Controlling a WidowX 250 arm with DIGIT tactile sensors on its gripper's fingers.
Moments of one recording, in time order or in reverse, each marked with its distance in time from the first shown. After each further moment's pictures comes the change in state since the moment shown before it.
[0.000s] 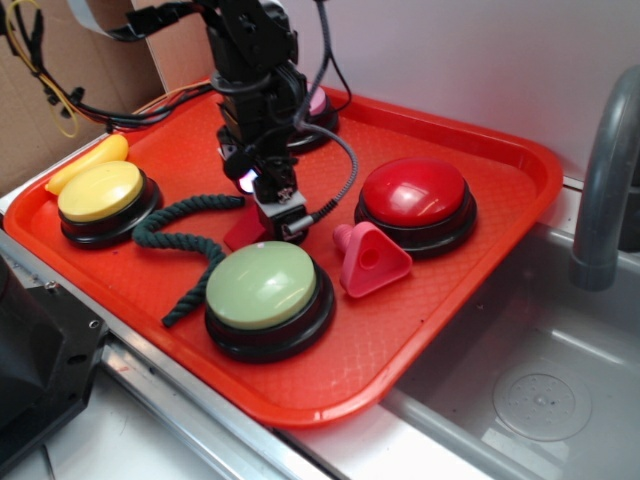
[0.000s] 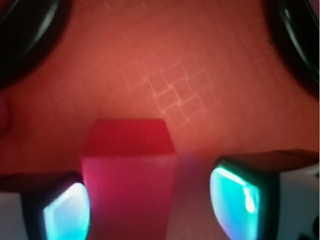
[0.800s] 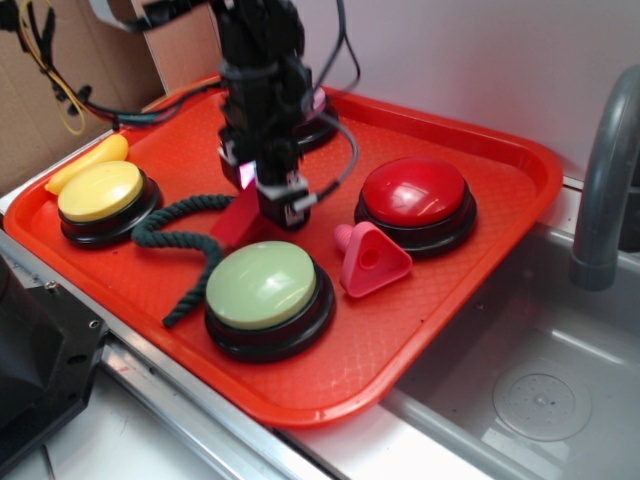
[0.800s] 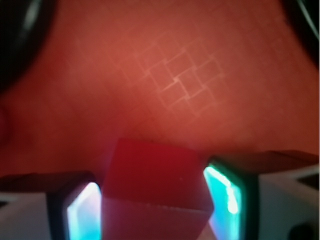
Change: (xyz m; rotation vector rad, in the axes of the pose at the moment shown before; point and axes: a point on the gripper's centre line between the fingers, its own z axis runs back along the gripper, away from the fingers) arm -0.001 0.010 0.018 -0.070 0.086 0.151
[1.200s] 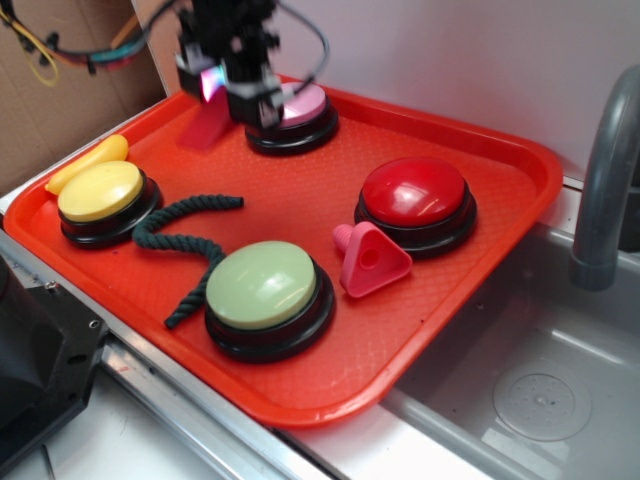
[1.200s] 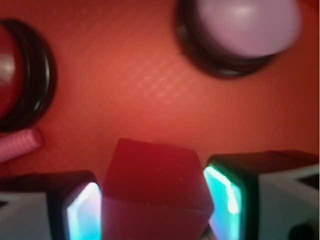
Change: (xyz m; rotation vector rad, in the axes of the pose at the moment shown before) arm -0.006 0.019 0.082 0.053 -0.013 0.150
